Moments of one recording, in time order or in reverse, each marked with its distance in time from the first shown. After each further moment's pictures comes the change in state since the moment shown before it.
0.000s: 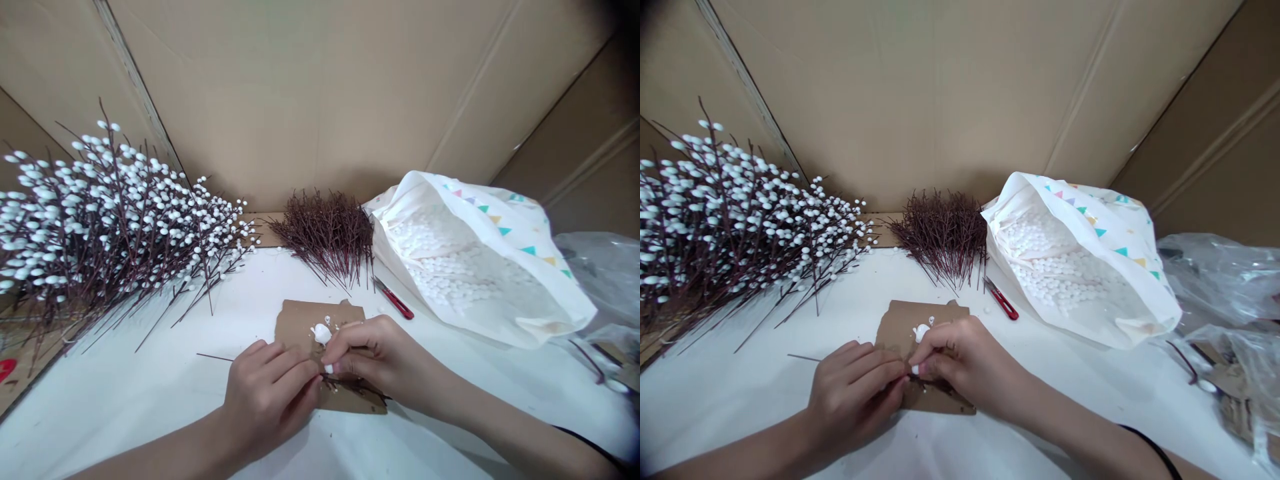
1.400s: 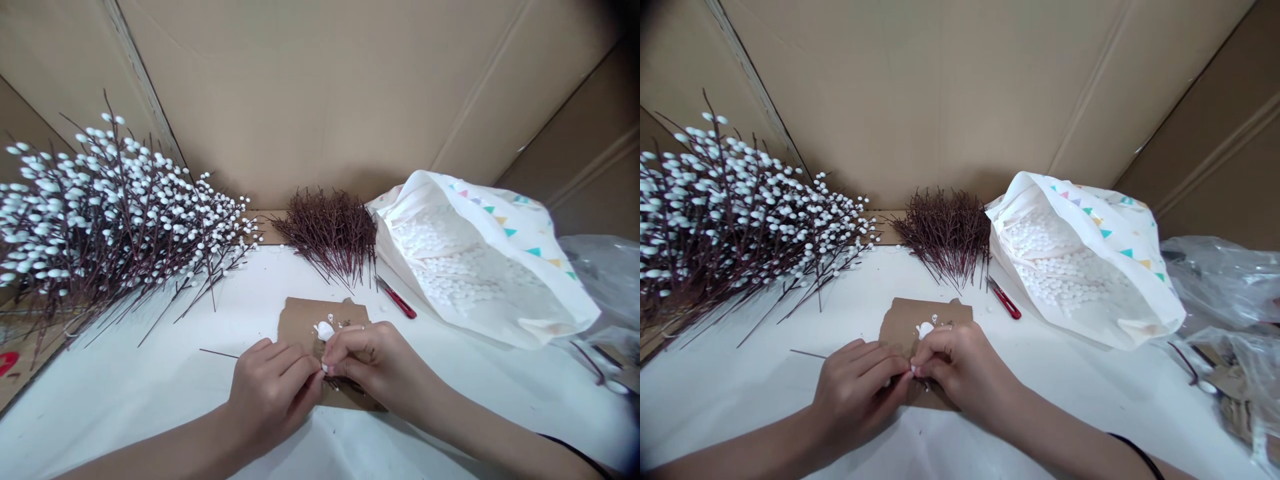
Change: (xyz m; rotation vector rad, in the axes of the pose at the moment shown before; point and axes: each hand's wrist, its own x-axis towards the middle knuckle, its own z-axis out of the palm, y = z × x) left_hand -0.001 0.003 0.000 -0.006 -0.009 -0.039; right_hand 0.002 0.001 0.021 -0.090 0.110 -0.061
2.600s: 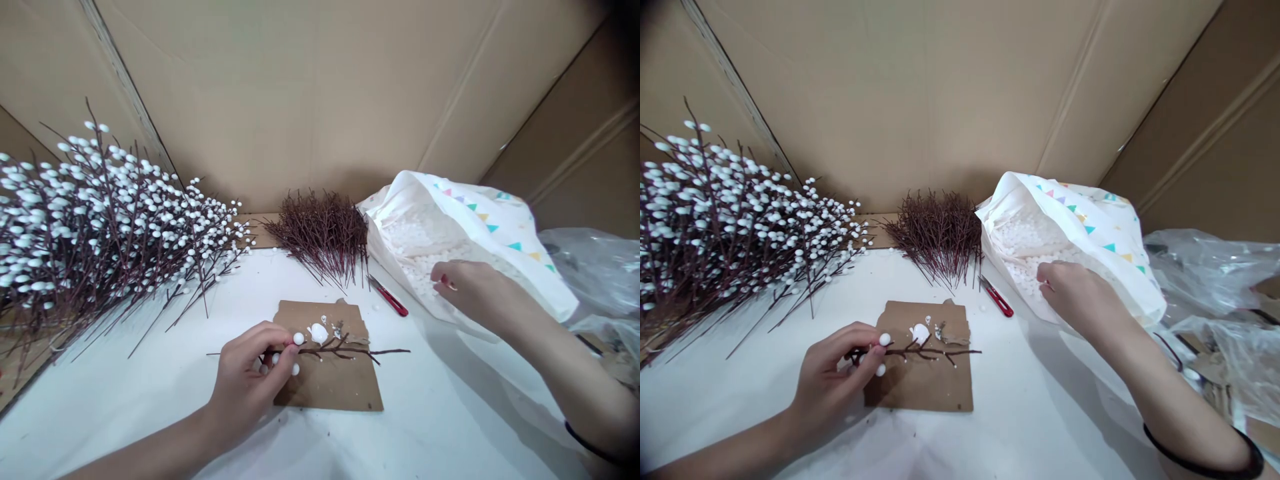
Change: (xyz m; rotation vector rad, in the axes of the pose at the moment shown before) left_hand 0.005 -0.015 -0.006 -0.440 0.104 -0.336; right_hand -0.026 0.045 -0.141 -0.980 0.310 0.388
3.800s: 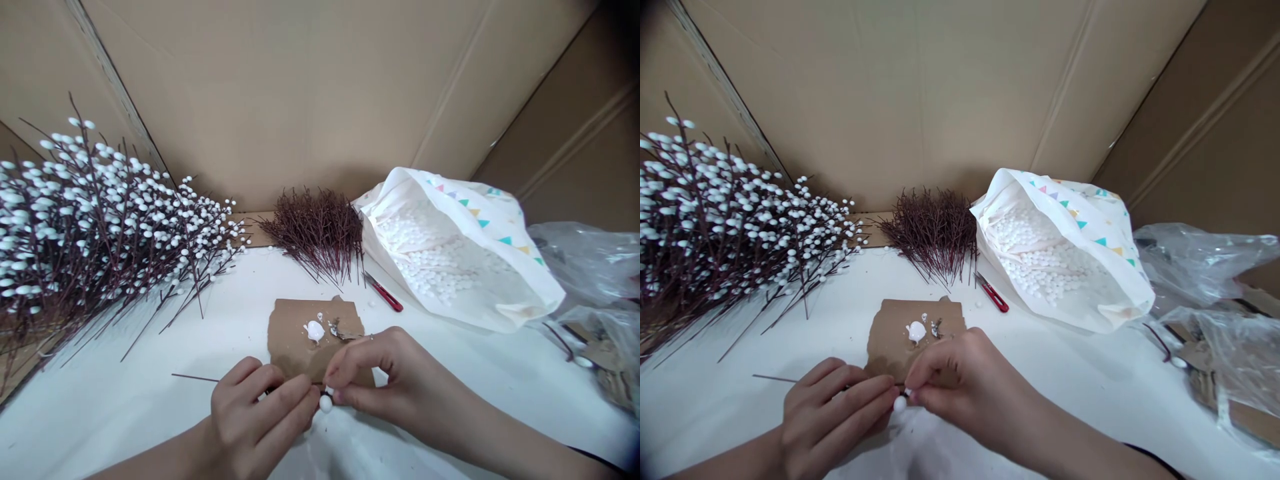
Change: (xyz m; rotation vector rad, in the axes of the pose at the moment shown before) left_hand -0.022 -0.001 -0.001 0.433 -0.078 0.720; right_hand -0.059 -0.125 0.008 1.109 -0.420 -0.352
